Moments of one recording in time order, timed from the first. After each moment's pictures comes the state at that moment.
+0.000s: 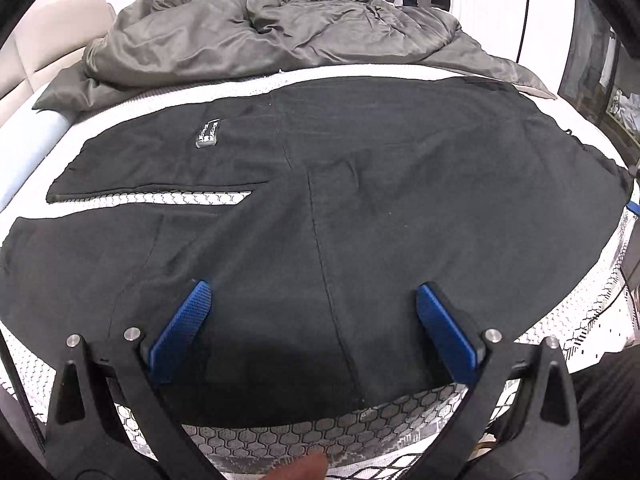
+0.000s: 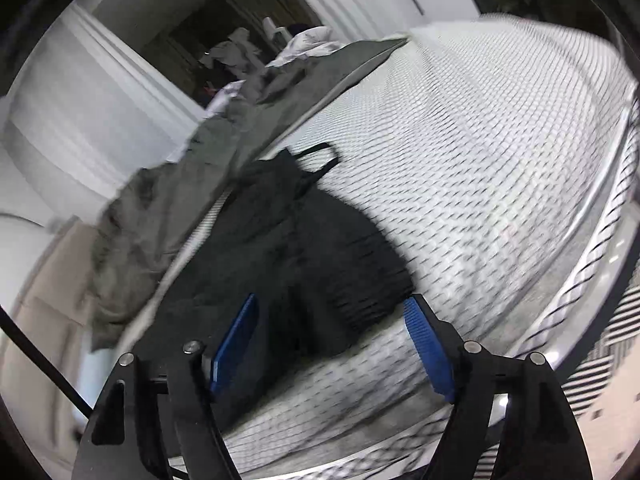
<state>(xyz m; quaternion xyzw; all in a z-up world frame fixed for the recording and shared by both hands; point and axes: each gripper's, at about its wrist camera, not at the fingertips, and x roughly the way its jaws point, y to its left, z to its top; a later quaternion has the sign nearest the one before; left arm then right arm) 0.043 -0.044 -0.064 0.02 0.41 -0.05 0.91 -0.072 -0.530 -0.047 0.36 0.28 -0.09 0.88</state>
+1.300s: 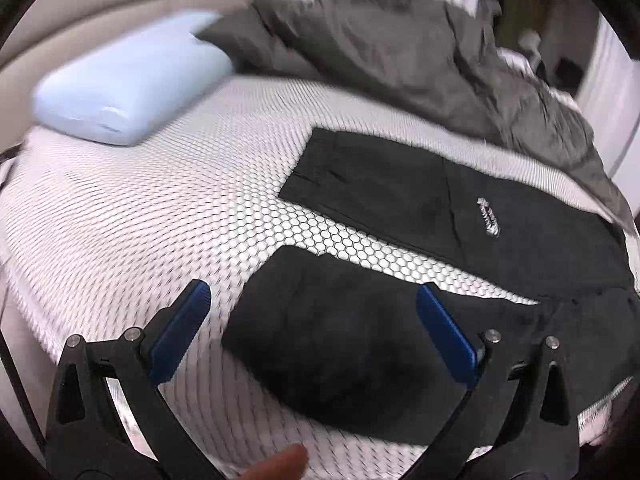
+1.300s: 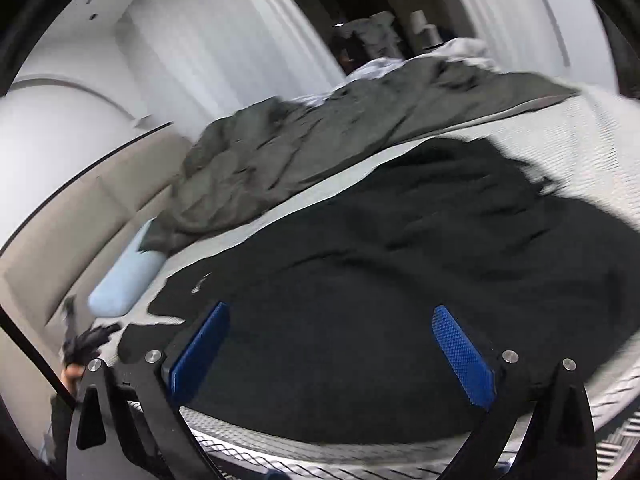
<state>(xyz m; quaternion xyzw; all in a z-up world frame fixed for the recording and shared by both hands) 0.068 0.228 -0.030 -0.12 0.42 0.11 0.89 -0.041 -0.347 -0.007 0.20 0.27 0.09 0.94</state>
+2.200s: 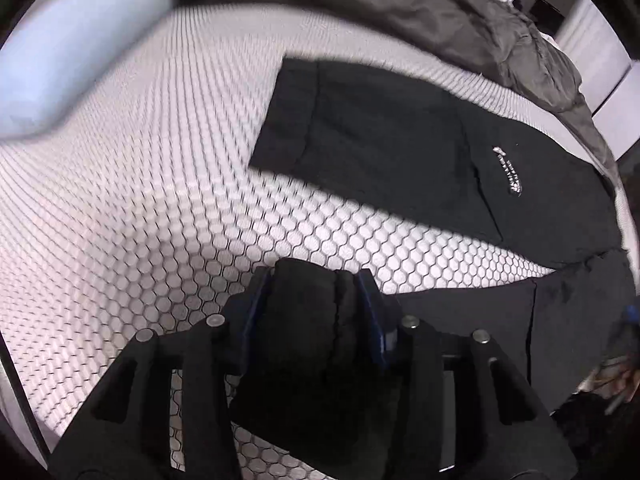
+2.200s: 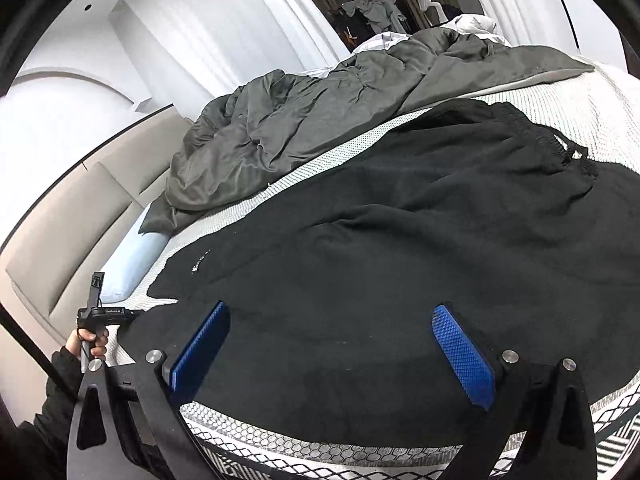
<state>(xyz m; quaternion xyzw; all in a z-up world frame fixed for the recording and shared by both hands) 0.124 0.266 -0.046 -0.10 0.51 0.04 0.86 -0.008 -0.344 -0.035 0.20 0.31 0.09 0.93</state>
